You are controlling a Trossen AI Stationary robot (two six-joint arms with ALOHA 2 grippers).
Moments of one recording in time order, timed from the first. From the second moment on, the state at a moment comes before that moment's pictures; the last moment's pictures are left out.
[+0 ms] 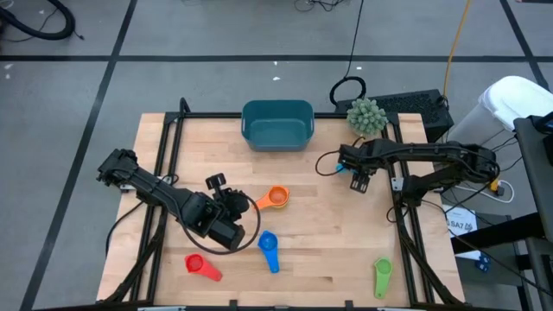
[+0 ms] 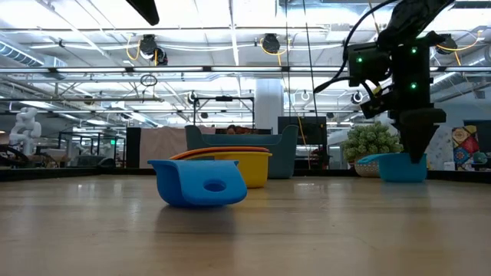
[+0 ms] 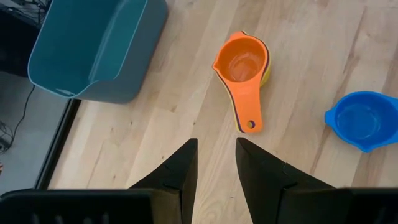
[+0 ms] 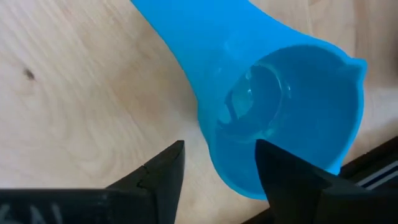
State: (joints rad) left arm -0.50 1.66 1.61 -1.37 -0.64 -0.73; right arm -0.35 1.28 0.69 -1.00 0.23 0.08
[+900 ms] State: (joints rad) left arm -0.48 1.66 1.61 -1.37 -0.64 -0.71; right arm -0.20 1.28 0.79 -0.81 -0.06 0.21
